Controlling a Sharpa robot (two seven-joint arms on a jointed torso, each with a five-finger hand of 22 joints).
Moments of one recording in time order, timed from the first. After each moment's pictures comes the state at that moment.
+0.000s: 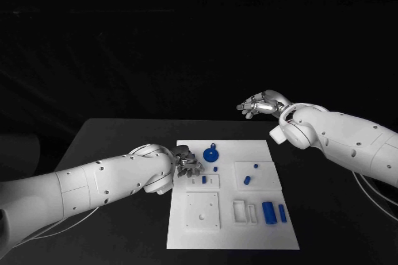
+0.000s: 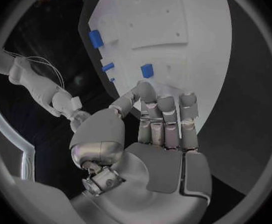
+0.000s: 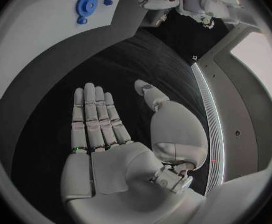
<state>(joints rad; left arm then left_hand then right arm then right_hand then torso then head) 1.26 -0.55 -0.14 1.29 -0.97 -0.16 -0.39 0.80 0.02 0.59 -0.28 0.14 1.21 0.00 0.33 0.93 1.39 -0.10 0.79 0.58 1.11 -0.18 1.32 0.62 0.05 0.91 -0.13 1.02 1.29 1.33 -0.59 0.01 0.97 -0.71 -0.19 0.11 0.90 -0.15 0.46 -0.16 0.38 0.80 0.21 0.27 0.41 0.89 0.15 0.50 0.17 0.87 0.12 0.61 0.60 0.22 0.68 0.20 0.41 1.11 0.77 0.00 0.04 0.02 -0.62</state>
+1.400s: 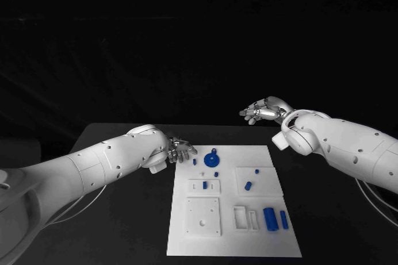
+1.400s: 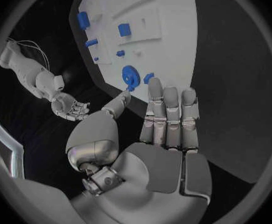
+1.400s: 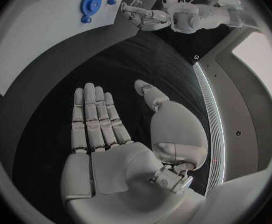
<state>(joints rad) 1.31 -0.43 -0.08 0.95 -0.96 0.03 -0.39 0.65 -0.10 0.60 -0.14 0.05 1.03 0.09 0.19 0.84 1.26 -0.03 0.69 0.53 1.01 -0.10 1.22 0.56 0.02 0.83 -0.10 0.91 1.26 1.33 -0.59 0.01 0.96 -0.71 -0.19 0.11 0.90 -0.15 0.46 -0.16 0.38 0.80 0.21 0.27 0.41 0.89 0.15 0.50 0.17 0.87 0.12 0.61 0.60 0.22 0.68 0.20 0.41 1.12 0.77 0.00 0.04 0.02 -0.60</state>
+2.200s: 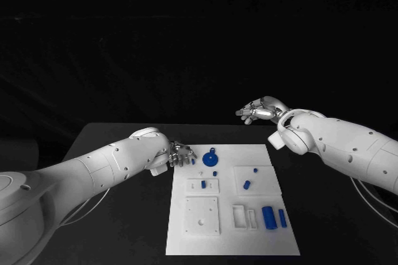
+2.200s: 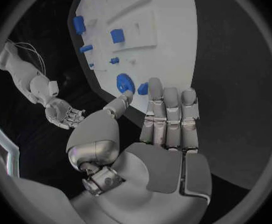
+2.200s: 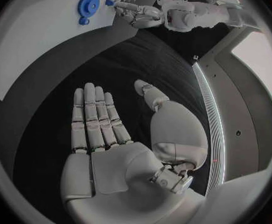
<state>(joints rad) 1.28 -0.36 -0.08 0.83 -0.96 0.10 -0.37 0.66 -0.07 0.60 -0.15 0.05 1.03 0.08 0.19 0.83 1.26 -0.02 0.69 0.53 1.00 -0.10 1.22 0.56 0.02 0.83 -0.10 0.91 1.27 1.32 -0.58 0.01 0.96 -0.71 -0.19 0.11 0.90 -0.15 0.46 -0.16 0.38 0.80 0.21 0.27 0.41 0.89 0.15 0.50 0.16 0.87 0.12 0.61 0.60 0.22 0.67 0.21 0.41 1.12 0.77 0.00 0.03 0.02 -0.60</state>
